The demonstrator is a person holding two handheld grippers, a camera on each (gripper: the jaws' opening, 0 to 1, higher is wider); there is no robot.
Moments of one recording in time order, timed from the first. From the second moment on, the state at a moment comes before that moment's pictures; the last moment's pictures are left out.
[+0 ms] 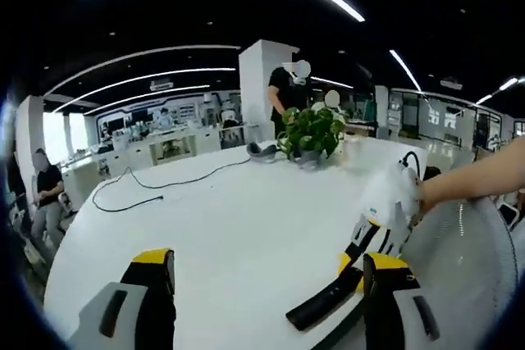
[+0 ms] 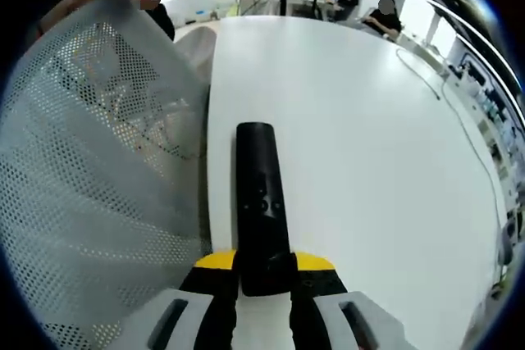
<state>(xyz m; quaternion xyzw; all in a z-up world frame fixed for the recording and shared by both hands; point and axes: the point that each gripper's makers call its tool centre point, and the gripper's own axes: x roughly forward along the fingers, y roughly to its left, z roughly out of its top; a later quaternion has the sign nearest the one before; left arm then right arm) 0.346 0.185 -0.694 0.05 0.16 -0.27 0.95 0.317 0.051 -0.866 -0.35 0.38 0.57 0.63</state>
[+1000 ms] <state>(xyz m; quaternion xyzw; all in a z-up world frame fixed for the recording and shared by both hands) 0.347 0.181 -0.681 0.05 0.12 -0.28 0.95 0.339 0.056 -0.863 -0.33 0.41 0.56 0.64</state>
